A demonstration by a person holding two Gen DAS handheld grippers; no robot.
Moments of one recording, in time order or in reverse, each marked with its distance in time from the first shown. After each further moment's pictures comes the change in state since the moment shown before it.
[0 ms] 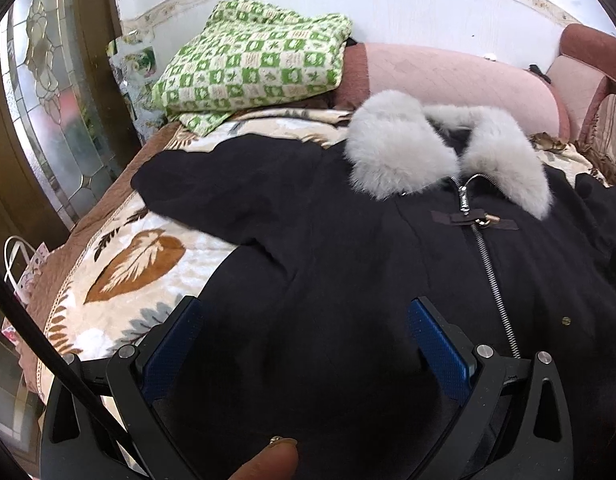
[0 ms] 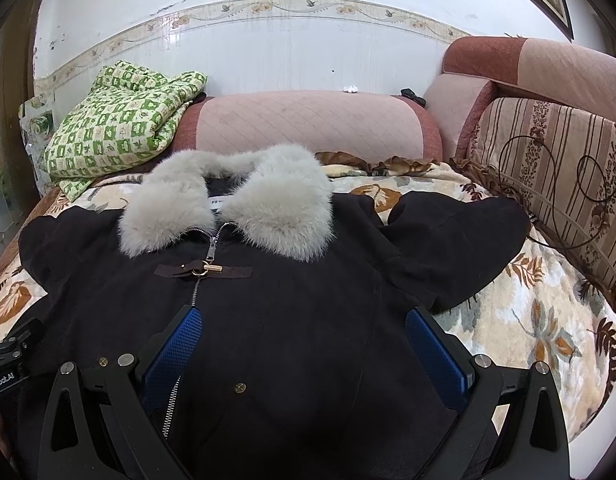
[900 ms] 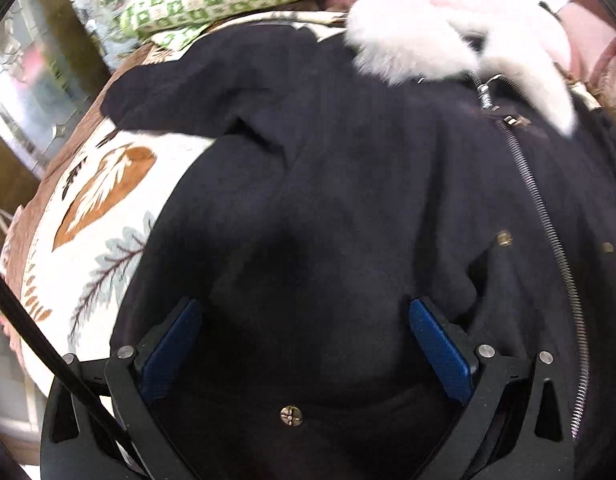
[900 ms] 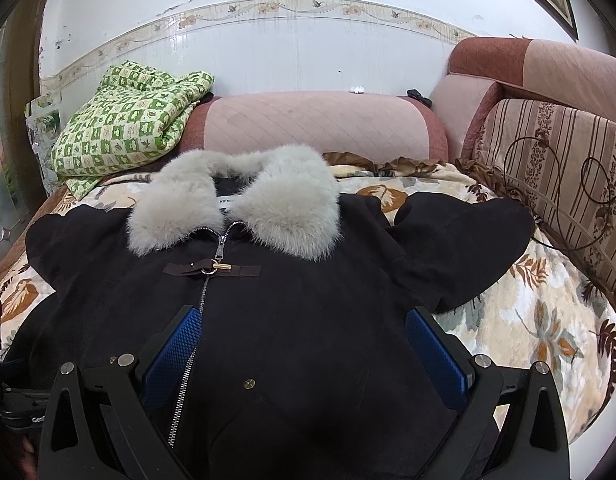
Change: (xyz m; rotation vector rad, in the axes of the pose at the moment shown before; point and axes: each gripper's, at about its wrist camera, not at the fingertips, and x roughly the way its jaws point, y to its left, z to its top) left arm 0.046 0.011 -0.032 0.047 0.280 -0.063; right arm -0.003 0.000 0.000 0.003 0.009 0.022
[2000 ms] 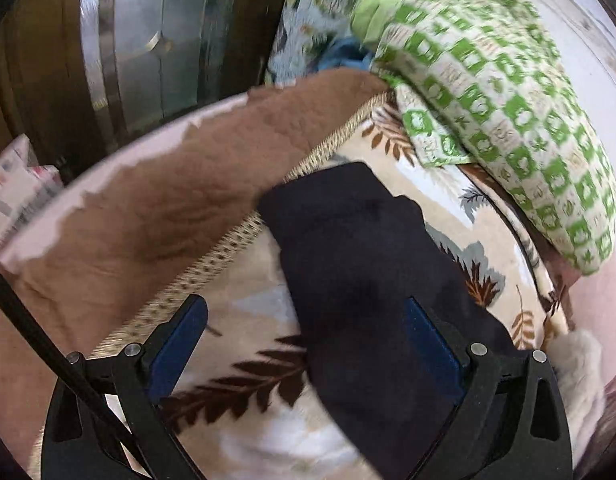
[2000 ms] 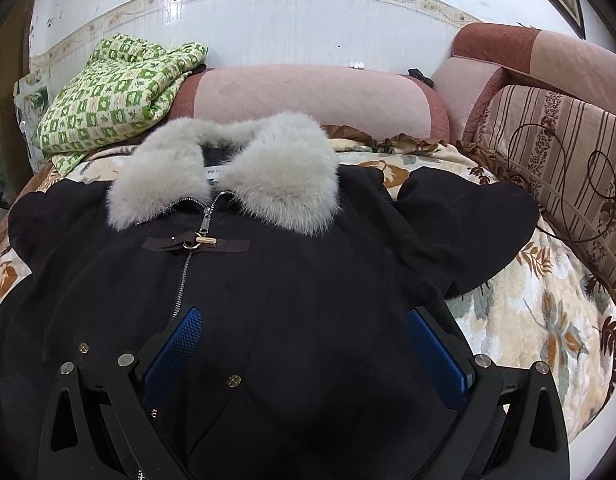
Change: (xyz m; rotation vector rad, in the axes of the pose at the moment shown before) left arm 0.134 0.351 0.198 -0.721 -0.091 -0.029; right arm 0.035 0.004 -0.009 -0.024 0.088 -0.035
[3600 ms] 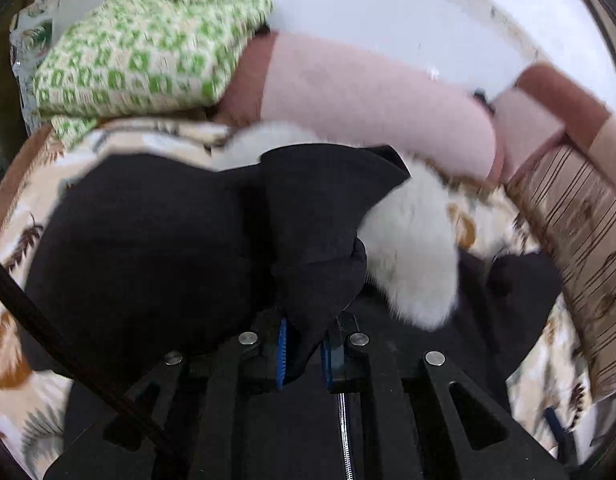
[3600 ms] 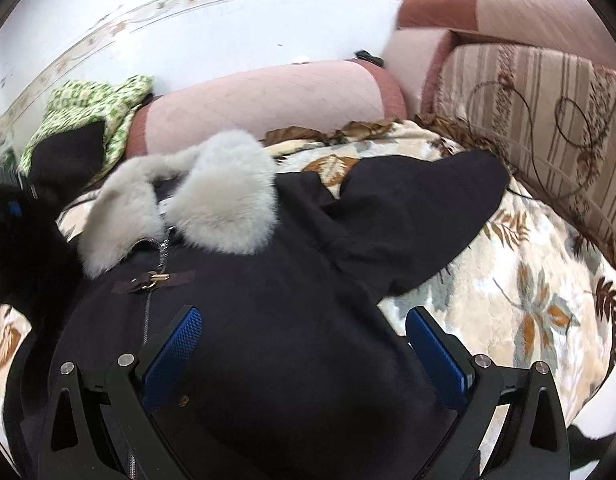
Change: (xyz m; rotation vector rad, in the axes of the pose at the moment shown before) left arm -0.141 -0.320 -0.289 0.669 0.058 -0.335; right arm -0.004 -0.069 0.016 0.225 0.034 -0.026
